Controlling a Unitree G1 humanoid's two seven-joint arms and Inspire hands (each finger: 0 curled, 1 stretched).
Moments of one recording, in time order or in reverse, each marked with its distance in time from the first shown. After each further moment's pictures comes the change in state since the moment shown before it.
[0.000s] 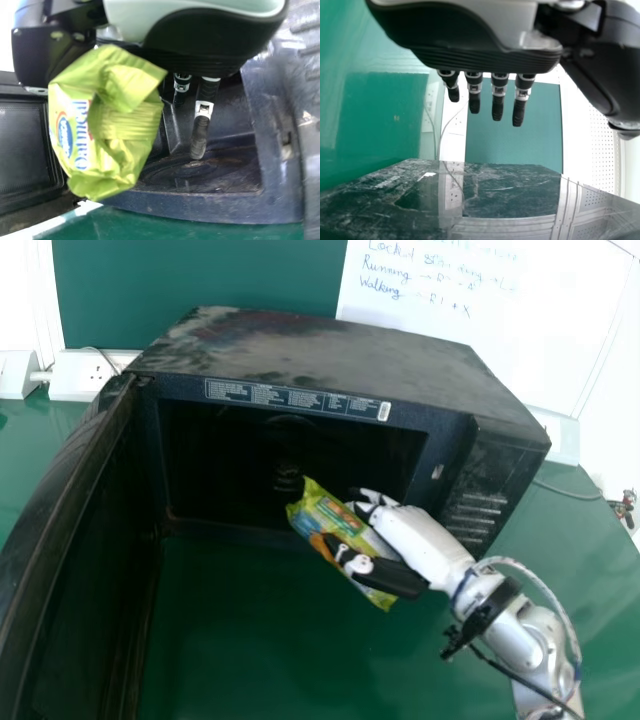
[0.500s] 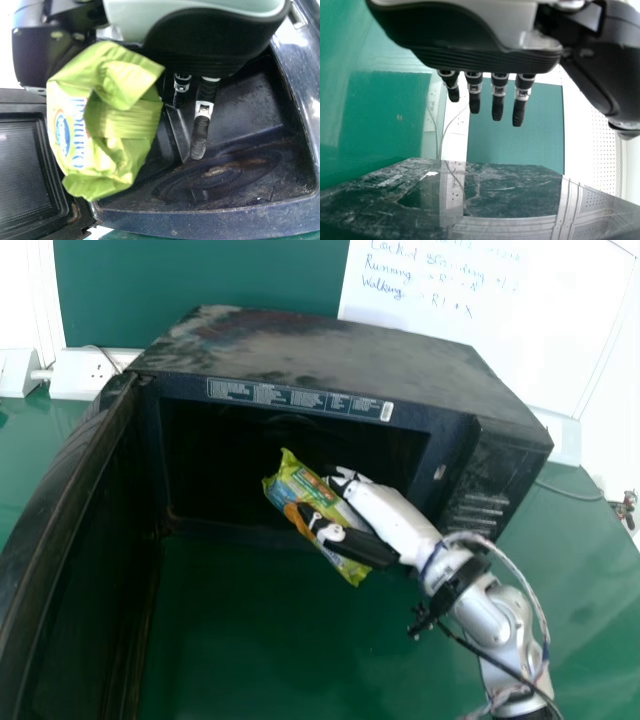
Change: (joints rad) left arm 0.011 -0.004 -0.002 0.003 -0.011 -0.002 -0.014; right arm -0.125 0.093 0.073 0.084 -0.014 0.085 -0.008
